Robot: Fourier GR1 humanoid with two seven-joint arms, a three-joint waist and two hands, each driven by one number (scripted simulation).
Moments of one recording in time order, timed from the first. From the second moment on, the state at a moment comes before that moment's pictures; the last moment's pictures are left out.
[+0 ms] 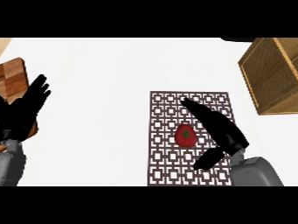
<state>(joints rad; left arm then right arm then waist) -0.19 0.29 0.15 -1.39 0.09 -0.06 0.22 -0.19 -0.16 0.27 -1.54 0.68 0.33 0.11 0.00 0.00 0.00</state>
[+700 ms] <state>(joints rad) -0.21 0.27 0.16 -1.40 0.06 -0.07 0.23 -0.24 -0.10 0.34 -1.38 0.88 0.25 0.08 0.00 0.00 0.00</state>
